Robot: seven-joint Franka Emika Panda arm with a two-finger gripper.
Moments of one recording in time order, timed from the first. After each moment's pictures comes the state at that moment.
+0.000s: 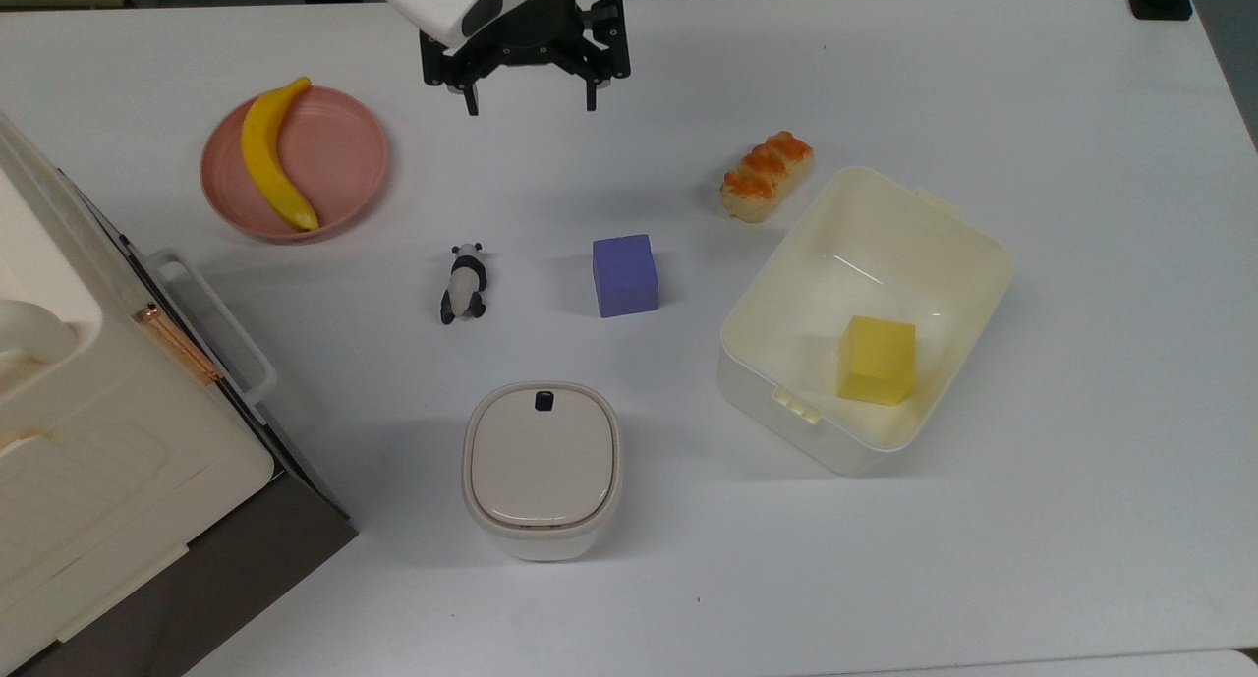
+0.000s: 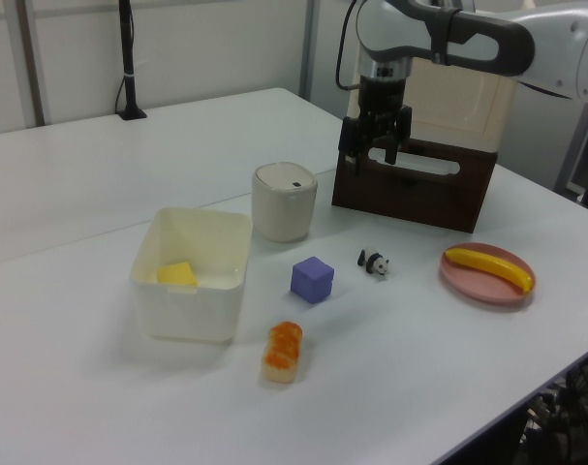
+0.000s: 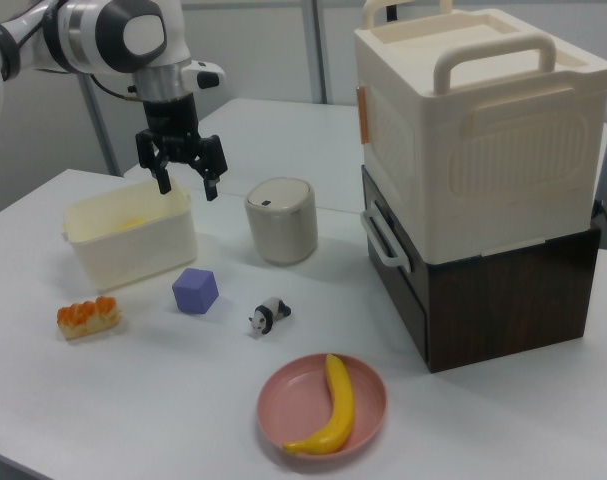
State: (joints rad) arm -0.02 0.21 0.07 -1.45 -0.04 1.59 -0.02
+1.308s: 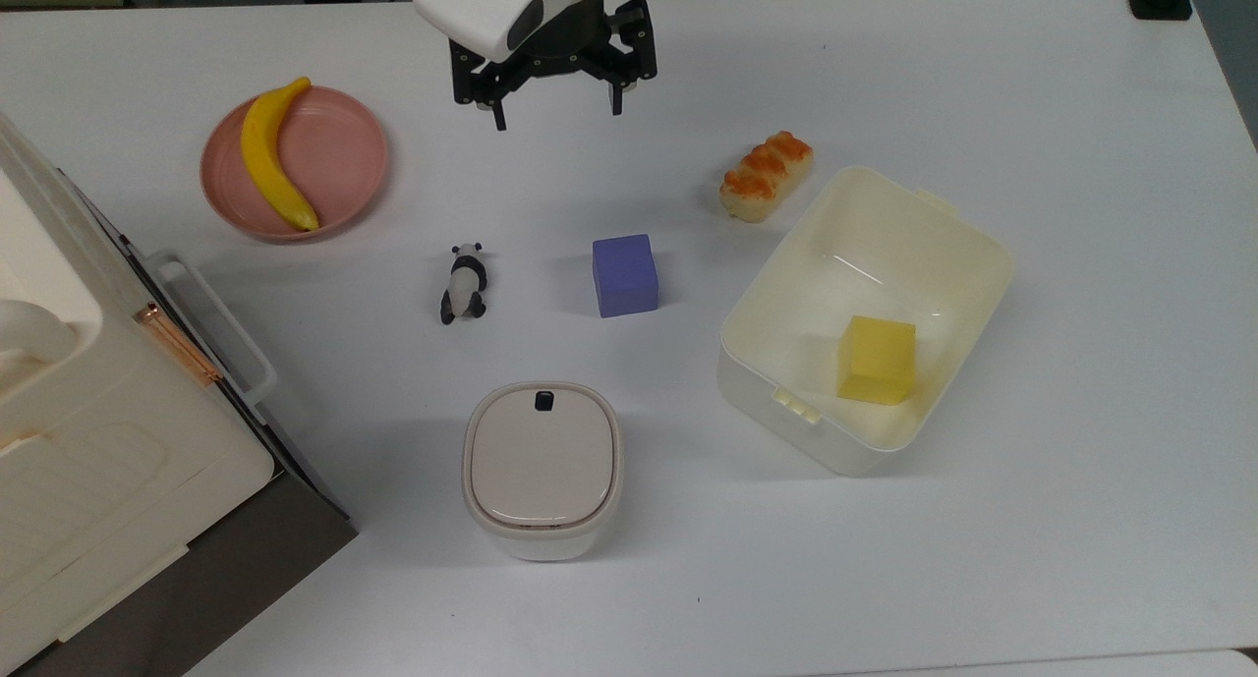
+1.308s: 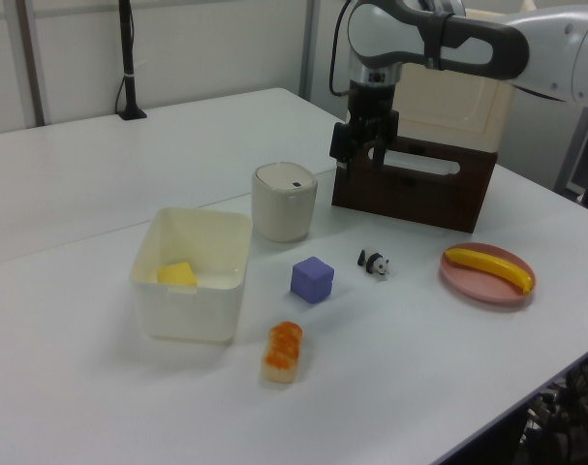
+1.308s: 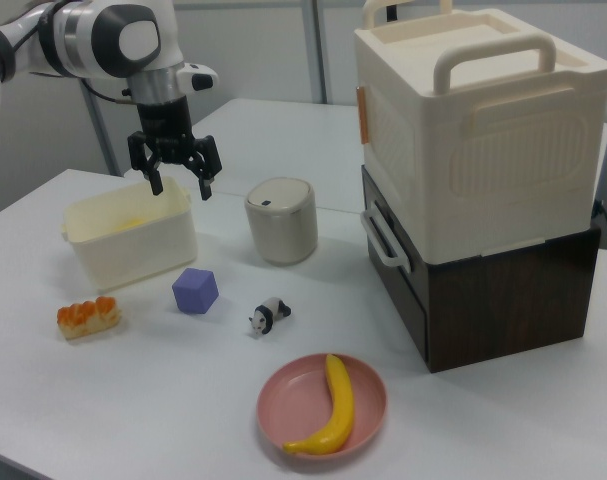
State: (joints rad) arm 0.00 0.21 0.07 -1.46 -0.03 1.62 -0.10
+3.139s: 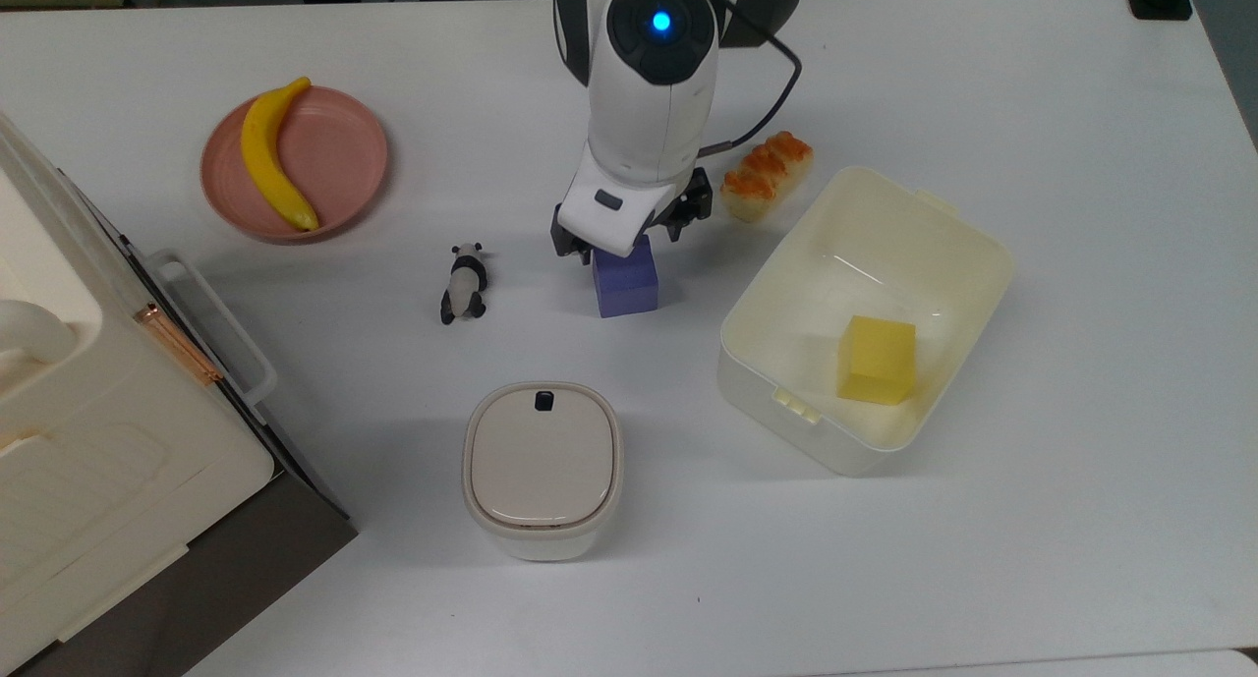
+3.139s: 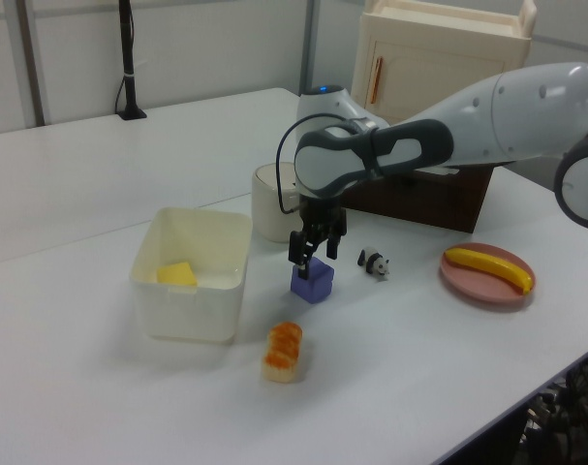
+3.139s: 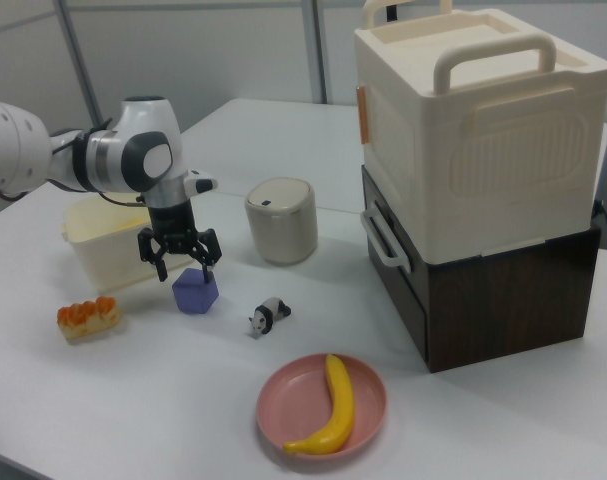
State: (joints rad) arm 0.11 0.38 0.07 -1.72 -0.07 2.00 -0.10
